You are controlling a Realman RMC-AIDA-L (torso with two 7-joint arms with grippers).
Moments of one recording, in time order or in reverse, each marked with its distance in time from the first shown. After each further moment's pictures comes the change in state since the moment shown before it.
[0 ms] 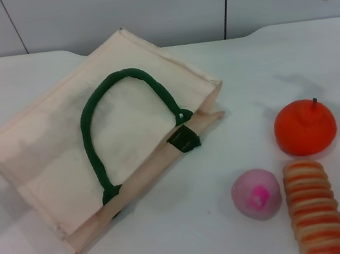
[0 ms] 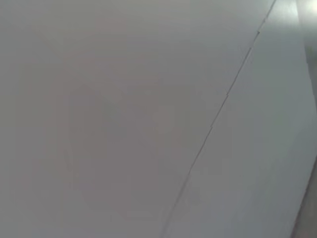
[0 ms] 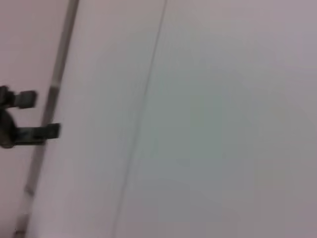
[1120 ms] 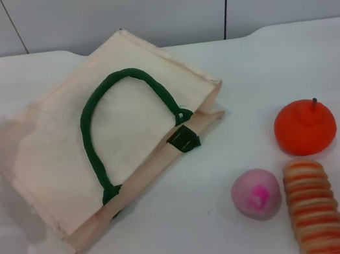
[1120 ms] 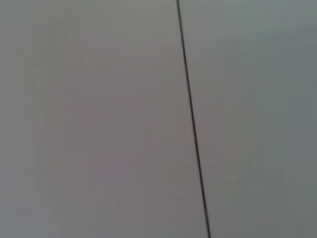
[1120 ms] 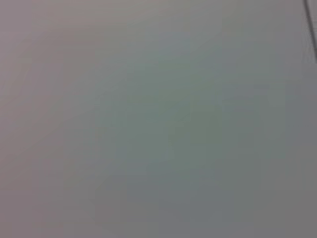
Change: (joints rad) left arm 0.184 -0.151 -0.004 0.573 -0.677 -0.515 1.604; right arm 0.111 0.003 0.333 0.920 0.951 0.202 -0.860
